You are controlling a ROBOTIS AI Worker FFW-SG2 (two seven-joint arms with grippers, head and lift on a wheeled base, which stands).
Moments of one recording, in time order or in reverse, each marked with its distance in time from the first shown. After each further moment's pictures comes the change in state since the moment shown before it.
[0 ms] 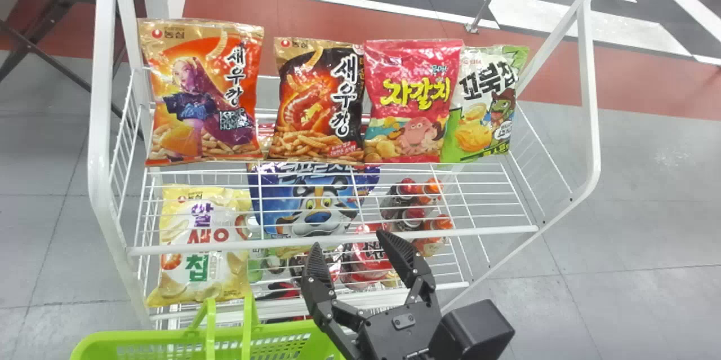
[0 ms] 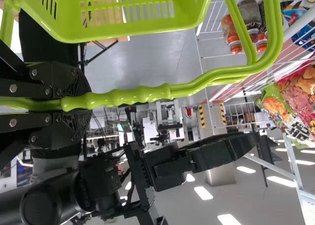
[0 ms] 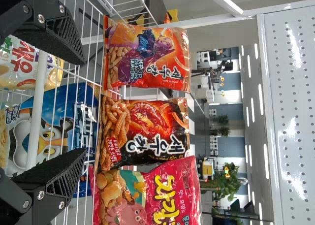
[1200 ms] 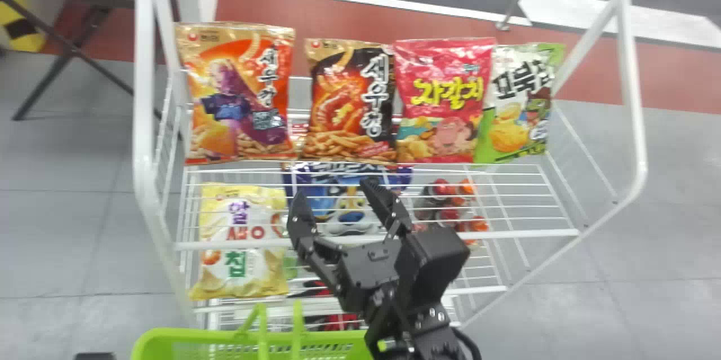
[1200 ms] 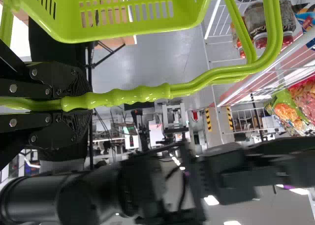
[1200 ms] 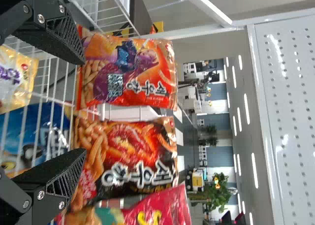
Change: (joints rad) left arm -0.020 0.006 -0.044 0.028 -0.041 0.006 0.004; right arm -0.363 0.069 0.119 0.179 -0.011 0.129 -0.006
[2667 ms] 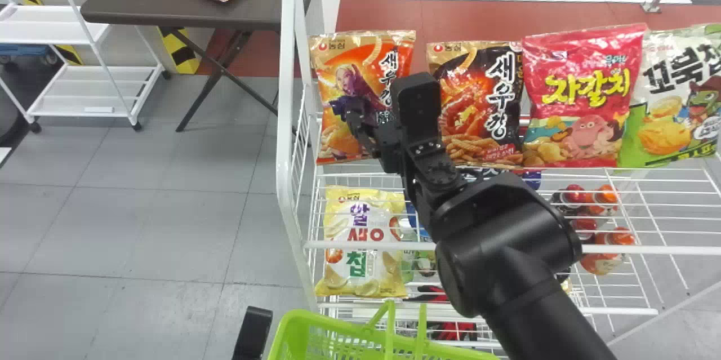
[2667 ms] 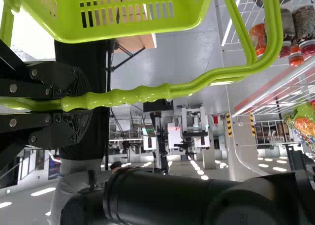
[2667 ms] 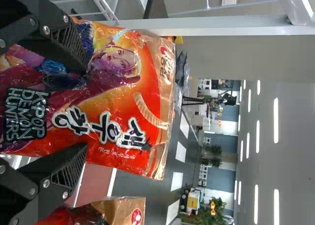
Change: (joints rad) left arm -0.148 0.069 -0.035 0.118 0.051 0.093 0.023; right arm -0.683 0.146 0.110 0.627 0.021 0.136 0.009
